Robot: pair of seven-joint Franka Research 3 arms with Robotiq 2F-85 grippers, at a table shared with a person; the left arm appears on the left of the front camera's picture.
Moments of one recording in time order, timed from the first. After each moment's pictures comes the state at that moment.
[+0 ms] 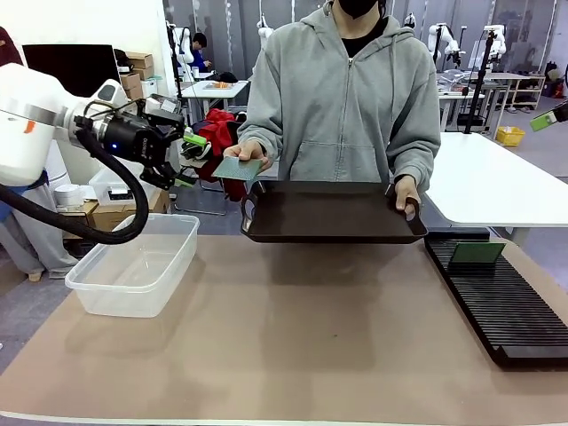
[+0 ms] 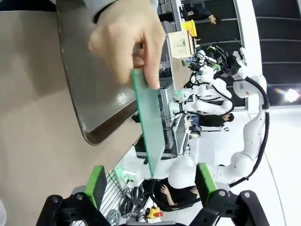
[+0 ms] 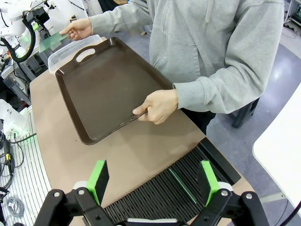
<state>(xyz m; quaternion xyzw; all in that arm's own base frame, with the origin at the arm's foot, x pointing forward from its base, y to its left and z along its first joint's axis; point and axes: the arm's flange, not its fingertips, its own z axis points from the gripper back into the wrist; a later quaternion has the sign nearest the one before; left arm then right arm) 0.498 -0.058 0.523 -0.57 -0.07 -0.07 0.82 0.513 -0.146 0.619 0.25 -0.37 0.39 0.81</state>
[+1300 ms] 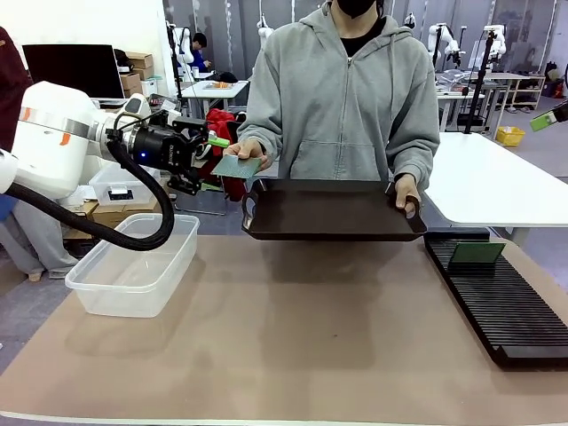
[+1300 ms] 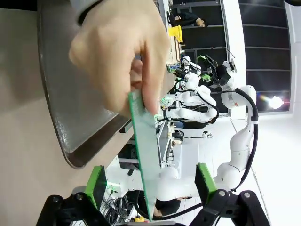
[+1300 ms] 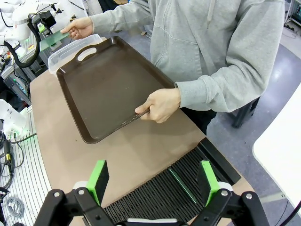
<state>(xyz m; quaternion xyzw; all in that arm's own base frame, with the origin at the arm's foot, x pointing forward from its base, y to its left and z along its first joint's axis) 0.517 -0.096 0.498 -0.61 -0.06 -0.04 0.79 0.513 -0.146 0.619 0.25 -0.37 0.39 0.81</state>
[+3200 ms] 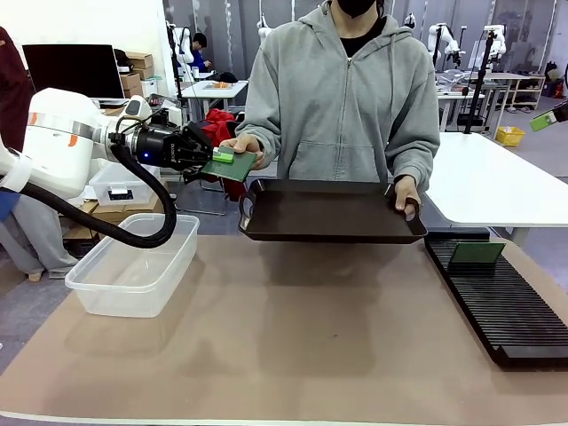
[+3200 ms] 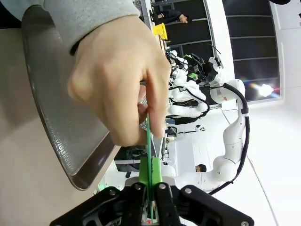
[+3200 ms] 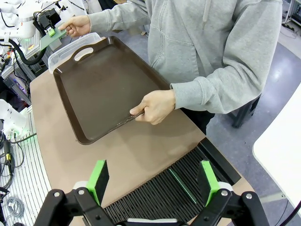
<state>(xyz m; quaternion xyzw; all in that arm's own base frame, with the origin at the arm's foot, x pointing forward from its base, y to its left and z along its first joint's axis) 0.539 -0.088 0.495 -0.64 -0.07 -0.08 0.76 0.513 -0.146 0.619 0.25 -0.37 0.39 0.81</state>
